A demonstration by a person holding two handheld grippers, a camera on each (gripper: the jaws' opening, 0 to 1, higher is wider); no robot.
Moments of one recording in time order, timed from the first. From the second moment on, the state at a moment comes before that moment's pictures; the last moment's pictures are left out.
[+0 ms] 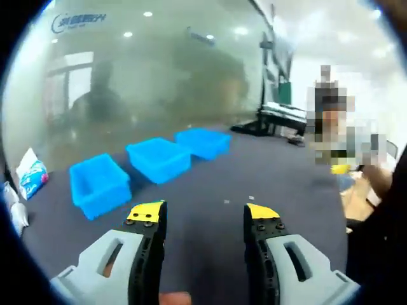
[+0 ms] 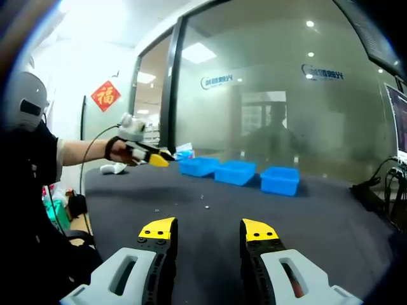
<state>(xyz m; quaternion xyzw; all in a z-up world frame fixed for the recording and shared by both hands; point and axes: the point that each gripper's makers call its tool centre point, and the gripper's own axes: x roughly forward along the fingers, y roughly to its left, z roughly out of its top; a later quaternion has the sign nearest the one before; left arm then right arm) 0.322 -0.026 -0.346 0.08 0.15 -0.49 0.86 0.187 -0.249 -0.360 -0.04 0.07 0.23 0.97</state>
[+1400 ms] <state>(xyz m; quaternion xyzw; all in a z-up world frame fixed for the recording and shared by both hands) 0.263 -0.074 -0.372 0.20 0.25 -0.56 0.76 0.184 -0.256 -0.377 -0.04 0.08 0.23 0.97</state>
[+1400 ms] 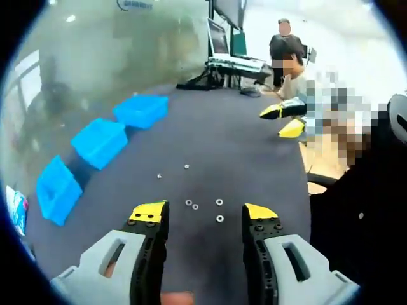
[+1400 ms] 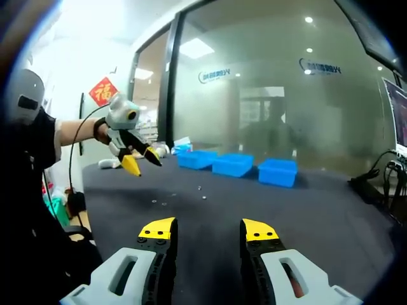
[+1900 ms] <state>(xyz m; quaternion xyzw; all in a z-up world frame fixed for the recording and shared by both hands) 0.303 -0.137 -0.390 0.23 0.26 -0.57 0.74 0.183 -0.262 -0.379 -0.04 0.08 0.22 0.97</state>
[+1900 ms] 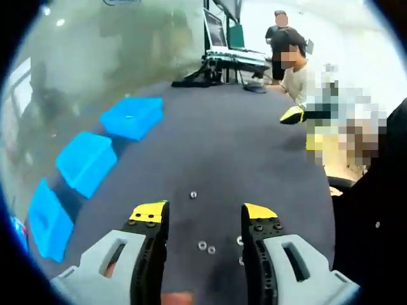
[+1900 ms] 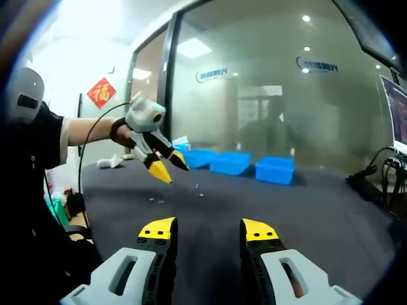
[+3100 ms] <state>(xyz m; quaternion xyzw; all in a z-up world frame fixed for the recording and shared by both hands) 0.326 -0.162 -0.438 0.22 0.32 -0.56 0.73 0.183 -0.262 -0.377 -0.03 0.08 0.22 0.97</state>
